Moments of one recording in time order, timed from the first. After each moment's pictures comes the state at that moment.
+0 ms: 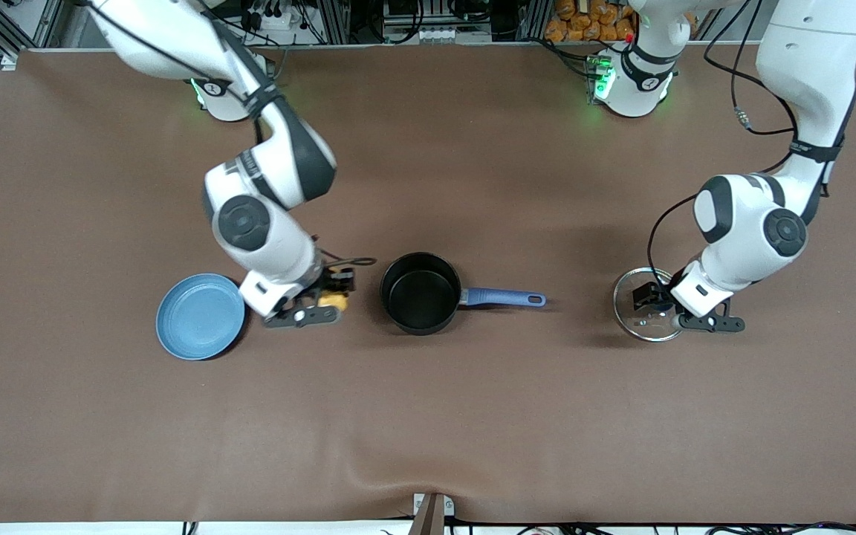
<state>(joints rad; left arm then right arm) 0.09 0.40 -0.17 -2.03 -0.10 2.47 0.06 0.44 0.50 0.11 -1.58 0.04 2.11 0.47</state>
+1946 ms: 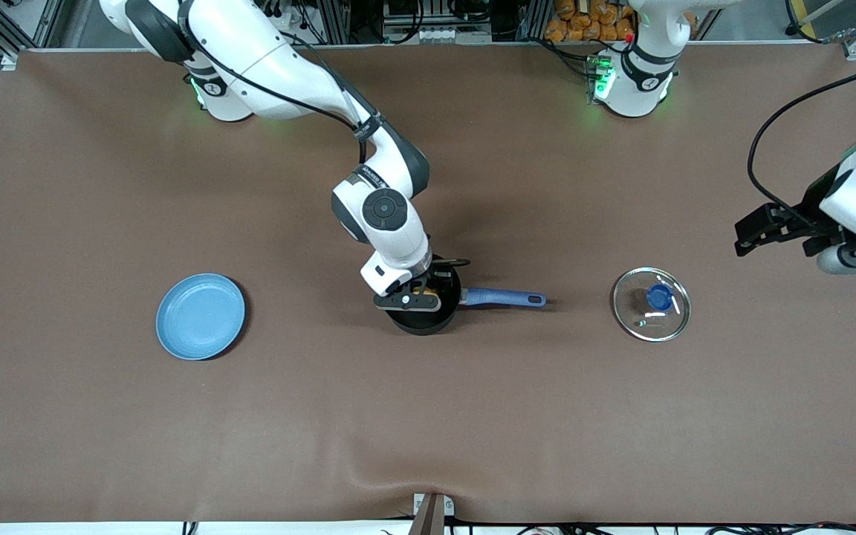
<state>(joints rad) 0.07 0.14 -0.20 -1.44 0.03 1.65 -0.12 0.65 0.80 0.09 -1.47 -0.02 2.42 0.81</state>
